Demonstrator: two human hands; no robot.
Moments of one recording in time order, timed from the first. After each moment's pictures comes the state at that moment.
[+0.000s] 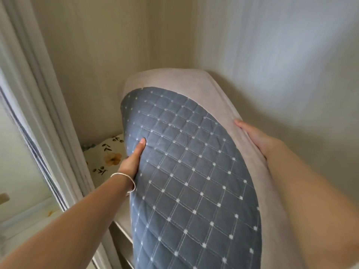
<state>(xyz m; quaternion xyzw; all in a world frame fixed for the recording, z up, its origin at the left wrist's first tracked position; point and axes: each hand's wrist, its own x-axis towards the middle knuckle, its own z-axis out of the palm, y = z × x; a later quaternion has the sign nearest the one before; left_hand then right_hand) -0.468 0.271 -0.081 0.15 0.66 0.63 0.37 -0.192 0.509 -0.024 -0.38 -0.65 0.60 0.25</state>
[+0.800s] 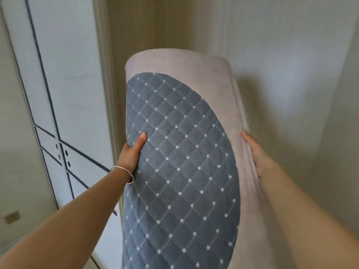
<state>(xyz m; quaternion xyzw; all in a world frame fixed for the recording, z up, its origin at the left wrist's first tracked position) -0.362 0.070 0.020 0.30 0.60 0.71 0.21 -0.088 0.252 0.030 -0.36 -0.55 0.64 0.41</state>
